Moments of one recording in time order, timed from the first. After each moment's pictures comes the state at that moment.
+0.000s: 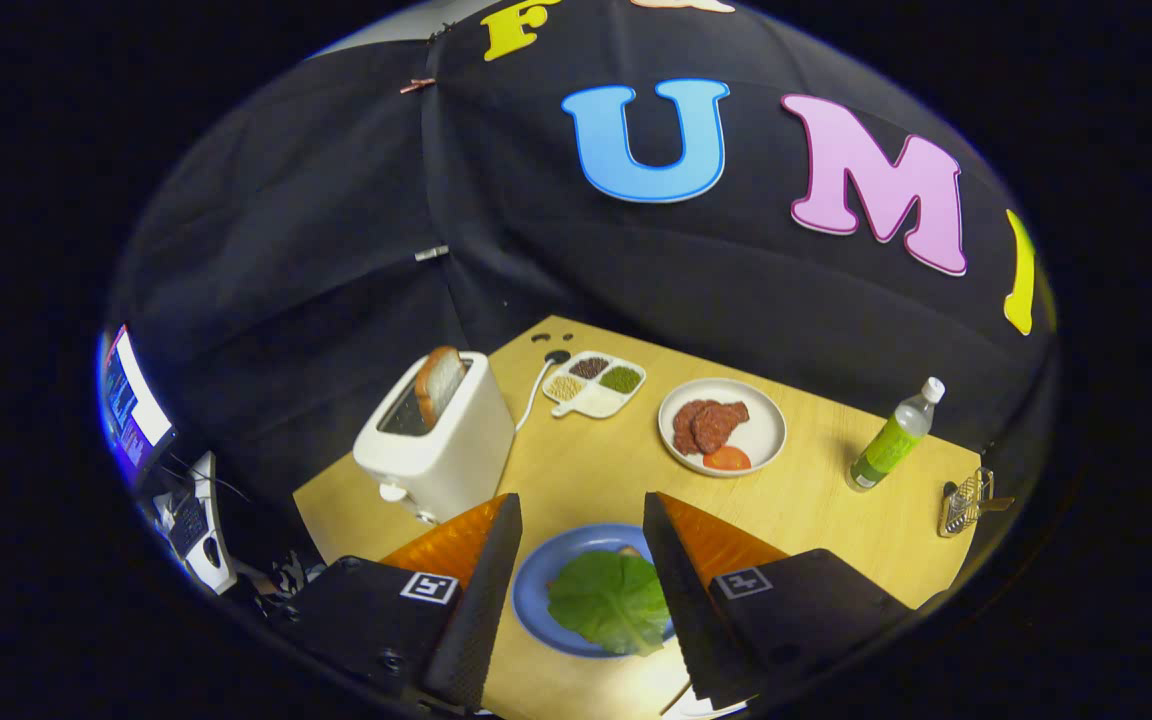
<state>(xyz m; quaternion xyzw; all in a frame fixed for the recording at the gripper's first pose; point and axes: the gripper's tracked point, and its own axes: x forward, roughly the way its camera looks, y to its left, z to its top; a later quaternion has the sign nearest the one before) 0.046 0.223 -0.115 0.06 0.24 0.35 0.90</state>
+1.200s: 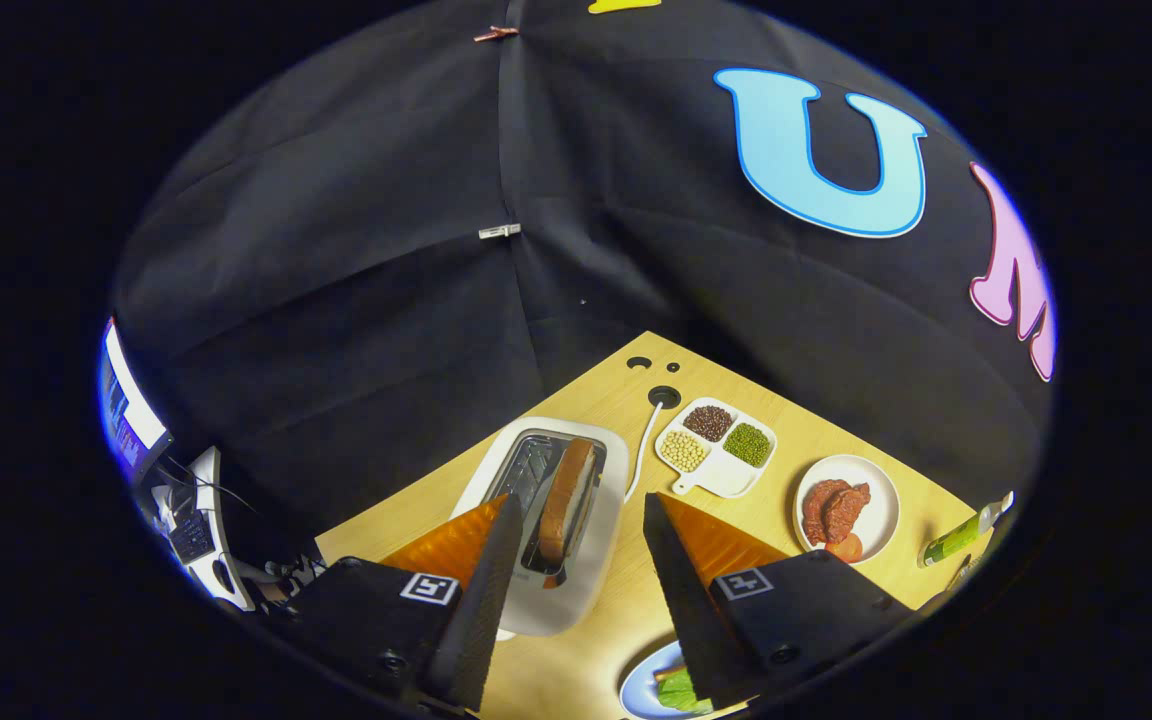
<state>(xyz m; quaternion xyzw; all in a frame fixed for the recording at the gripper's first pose) 0.079 0.449 -0.104 -0.02 0.28 0.40 0.87</state>
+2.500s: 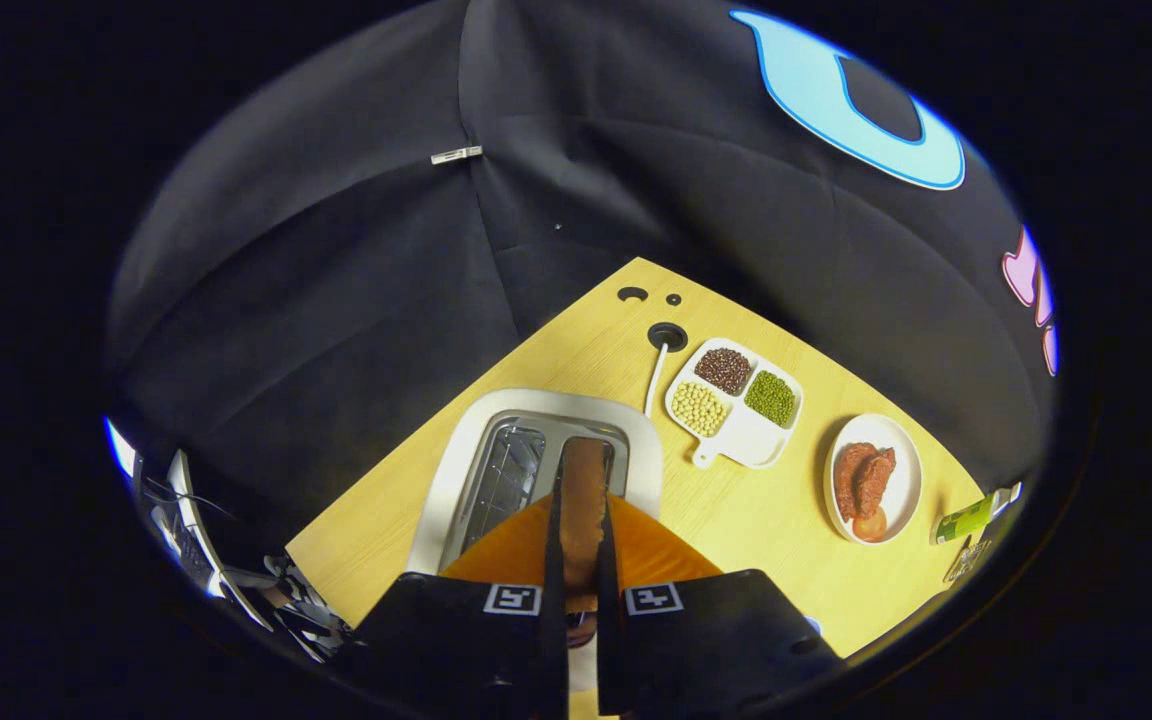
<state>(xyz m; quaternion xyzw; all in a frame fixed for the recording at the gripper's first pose) 0.103 0.503 -0.160 -0.05 0.38 0.36 0.85</state>
